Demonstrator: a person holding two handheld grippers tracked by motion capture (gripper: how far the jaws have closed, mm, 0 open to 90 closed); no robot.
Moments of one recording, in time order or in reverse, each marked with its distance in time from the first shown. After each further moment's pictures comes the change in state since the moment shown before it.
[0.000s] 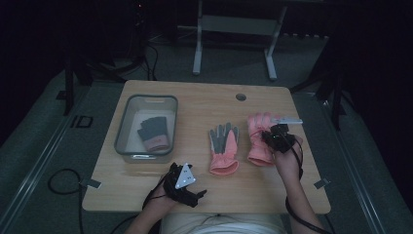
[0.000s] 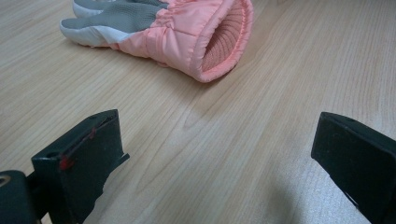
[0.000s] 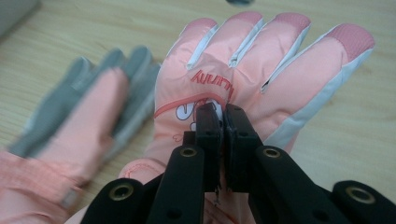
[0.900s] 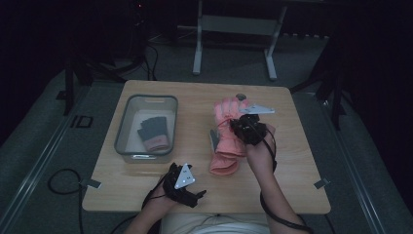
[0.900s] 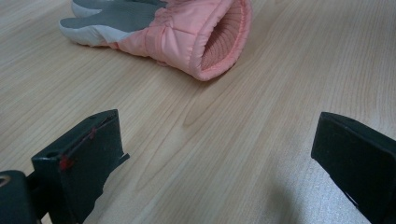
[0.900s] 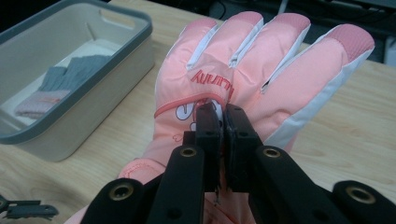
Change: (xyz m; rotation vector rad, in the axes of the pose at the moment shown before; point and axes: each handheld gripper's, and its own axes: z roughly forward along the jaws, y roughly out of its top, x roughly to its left) left arm 0.001 -0.001 -0.001 0.003 -0.006 0.007; right arm 0.107 0.054 -0.032 -0.113 0.128 -0.102
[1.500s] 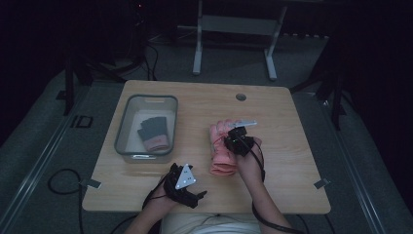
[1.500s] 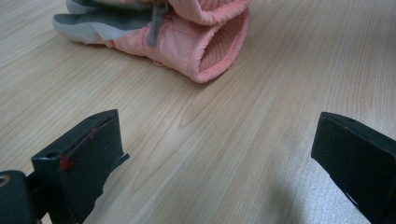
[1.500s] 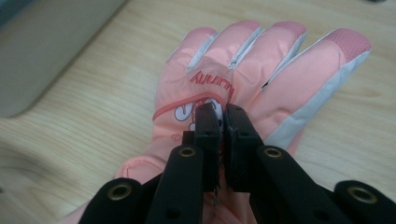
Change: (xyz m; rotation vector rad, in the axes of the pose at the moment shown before) left arm -0.002 0.001 0.001 0.004 -0.006 0.003; right arm 0.005 -0.050 0.059 0.184 -0.013 0.034
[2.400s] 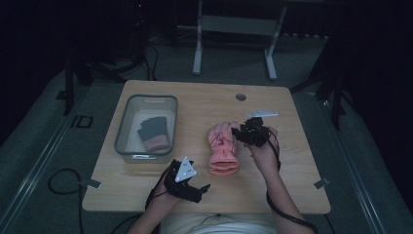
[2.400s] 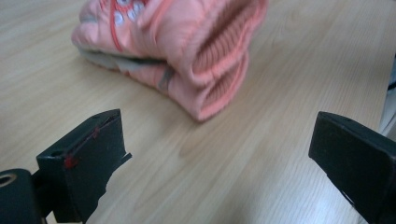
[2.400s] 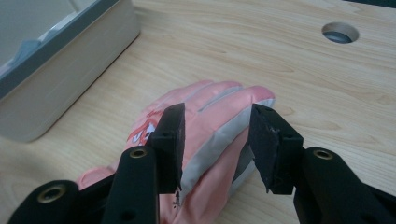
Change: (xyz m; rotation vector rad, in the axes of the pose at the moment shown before) left arm 0.003 0.038 -0.020 -0.049 0.026 -0.132; right arm -0.047 0.015 -0.025 -0.111 0.097 0.010
